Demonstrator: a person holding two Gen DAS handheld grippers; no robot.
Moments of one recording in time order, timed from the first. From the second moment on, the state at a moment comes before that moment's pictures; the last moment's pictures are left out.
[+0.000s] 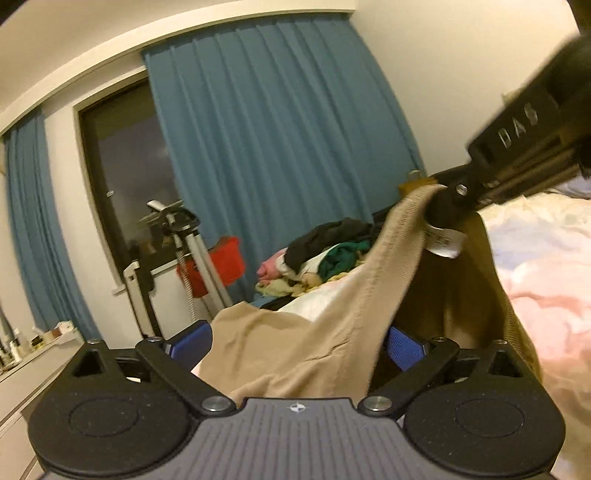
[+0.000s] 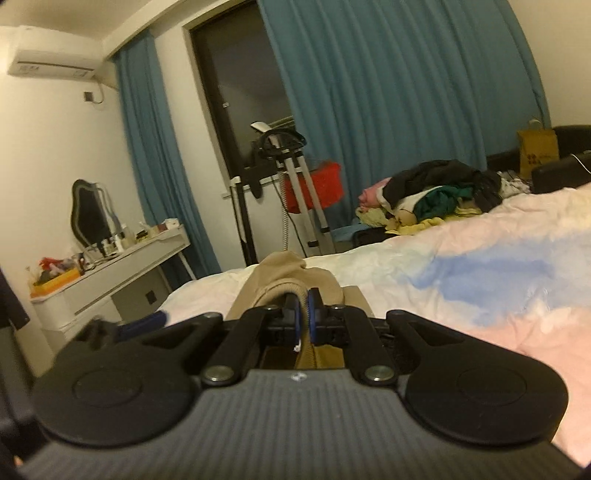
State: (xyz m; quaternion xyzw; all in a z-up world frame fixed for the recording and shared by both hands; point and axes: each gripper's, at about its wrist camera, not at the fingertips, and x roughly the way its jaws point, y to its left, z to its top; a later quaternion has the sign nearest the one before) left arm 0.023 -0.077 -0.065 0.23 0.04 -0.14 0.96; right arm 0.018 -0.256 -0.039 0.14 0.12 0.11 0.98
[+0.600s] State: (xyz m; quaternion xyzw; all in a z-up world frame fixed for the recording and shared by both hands) left arm 0.002 -0.080 -0.062 0.24 -0.06 -0.03 0.97; right arm 0.036 -0.219 -0.087 0.04 0.27 0.07 0.96
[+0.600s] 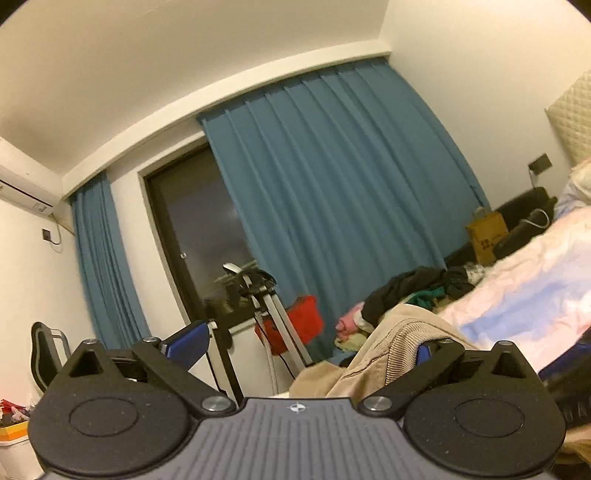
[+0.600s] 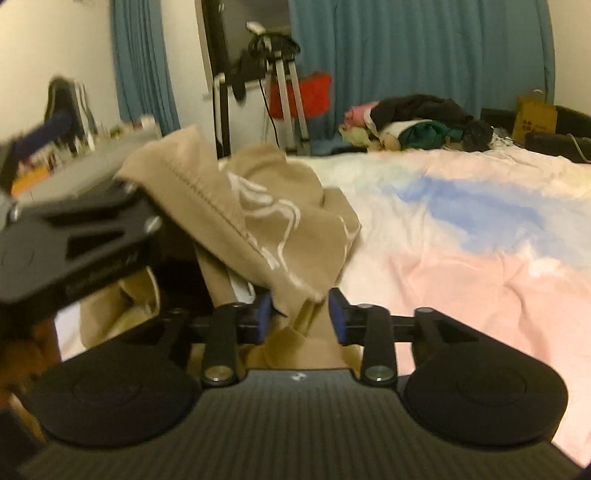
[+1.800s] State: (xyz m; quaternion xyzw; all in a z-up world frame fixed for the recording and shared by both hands) left arm 0.053 -0.001 -0.019 0.08 0.04 0.05 0.99; right arm 0.038 -0.188 -0.108 0.04 0.28 0.06 0.96
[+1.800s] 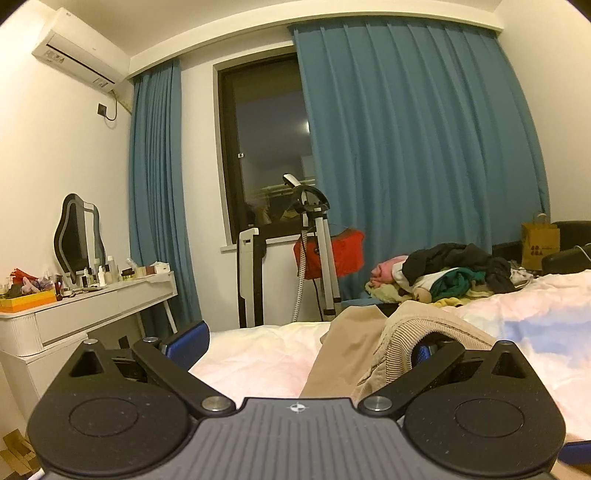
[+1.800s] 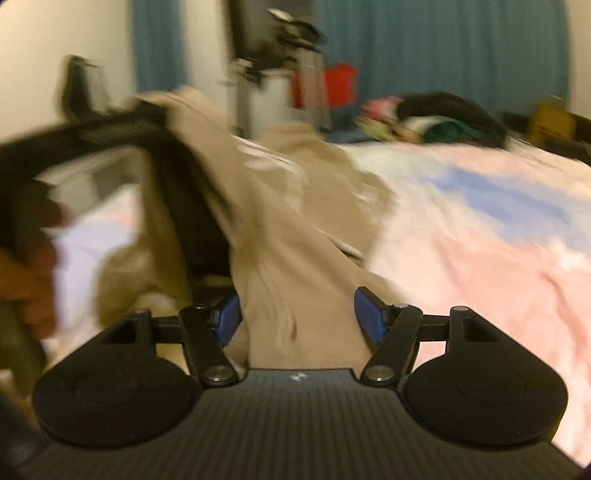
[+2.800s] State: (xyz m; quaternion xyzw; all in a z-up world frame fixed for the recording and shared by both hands) left arm 0.035 0.002 -0.026 0.07 0.04 0.02 1.00; right arm 0.047 -0.273 -0.085 0.14 0.27 -0.08 0.95
